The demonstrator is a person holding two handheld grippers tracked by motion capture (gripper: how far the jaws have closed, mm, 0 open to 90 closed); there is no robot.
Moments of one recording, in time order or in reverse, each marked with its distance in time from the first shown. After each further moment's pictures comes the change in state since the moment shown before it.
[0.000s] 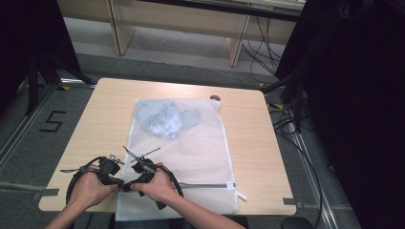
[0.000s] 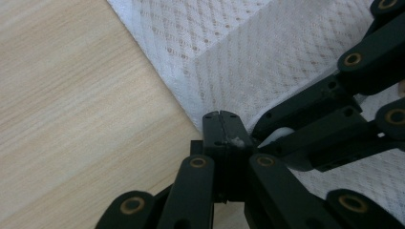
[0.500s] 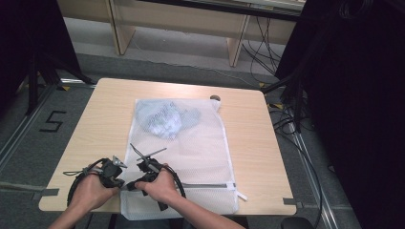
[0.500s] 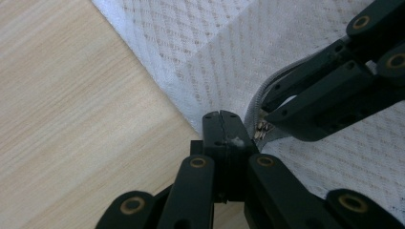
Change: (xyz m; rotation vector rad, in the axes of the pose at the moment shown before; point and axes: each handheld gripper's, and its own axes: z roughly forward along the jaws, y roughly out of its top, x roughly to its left) left arm -0.007 -0.002 -0.001 0.000 0.044 0.094; right arm -0.008 -0.006 -0.008 -0.025 -0.030 0.079
